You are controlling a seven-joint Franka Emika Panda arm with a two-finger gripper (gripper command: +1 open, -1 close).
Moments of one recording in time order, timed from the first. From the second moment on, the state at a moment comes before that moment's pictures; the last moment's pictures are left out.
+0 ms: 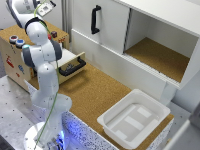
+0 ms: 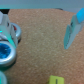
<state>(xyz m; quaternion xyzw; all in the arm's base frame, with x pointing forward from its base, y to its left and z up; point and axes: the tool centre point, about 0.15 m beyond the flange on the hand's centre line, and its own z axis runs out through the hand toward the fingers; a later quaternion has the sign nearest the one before) 0.238 0.498 0.550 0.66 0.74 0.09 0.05</state>
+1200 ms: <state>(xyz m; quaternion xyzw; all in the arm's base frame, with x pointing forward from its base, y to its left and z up) 0.132 0.444 0.525 0.69 0.72 0.10 0.04</state>
